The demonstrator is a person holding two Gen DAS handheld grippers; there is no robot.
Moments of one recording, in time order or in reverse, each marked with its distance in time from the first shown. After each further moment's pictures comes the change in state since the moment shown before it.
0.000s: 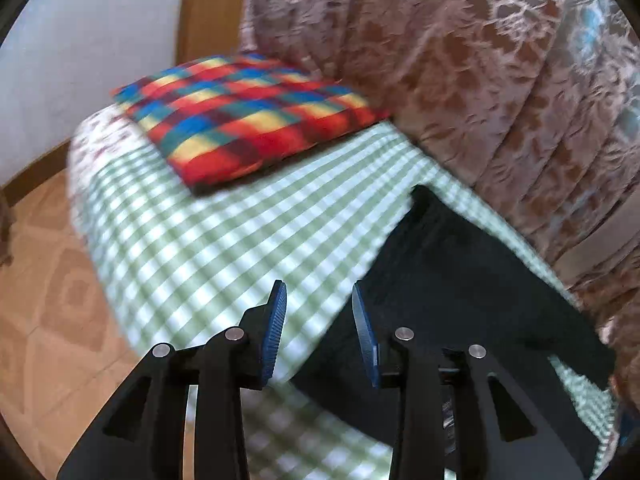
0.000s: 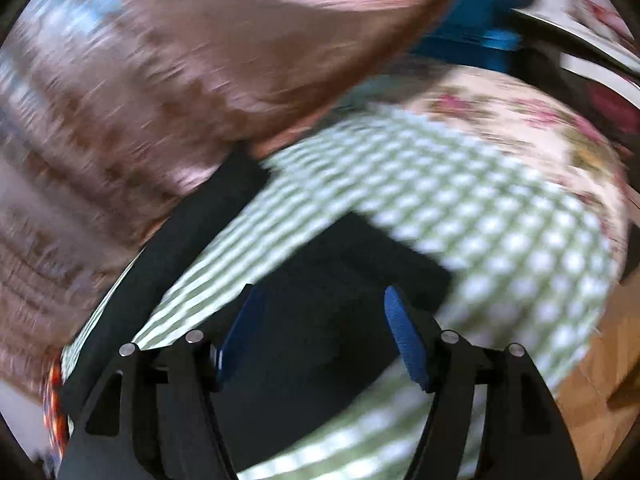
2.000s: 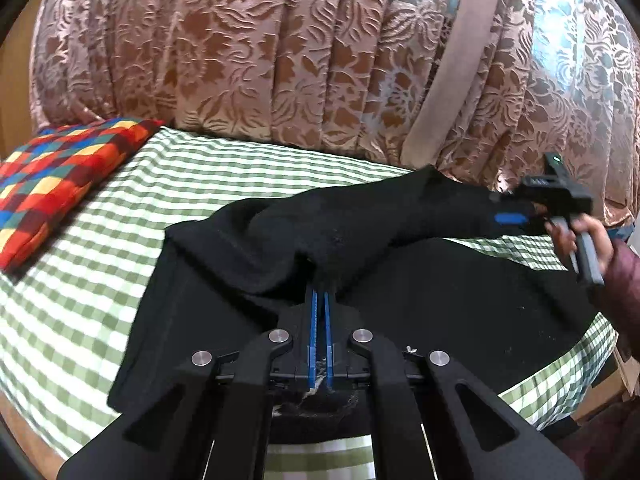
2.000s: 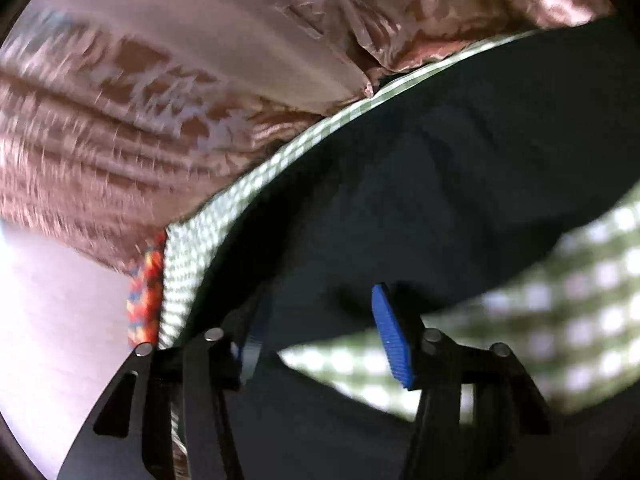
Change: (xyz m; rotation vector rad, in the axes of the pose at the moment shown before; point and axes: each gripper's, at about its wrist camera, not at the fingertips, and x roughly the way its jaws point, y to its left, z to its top) left arm -0.002 -0.092 -0.084 0.516 -0.008 -0.439; right arm 0.220 0.318 -0.040 -0.167 0.553 0.482
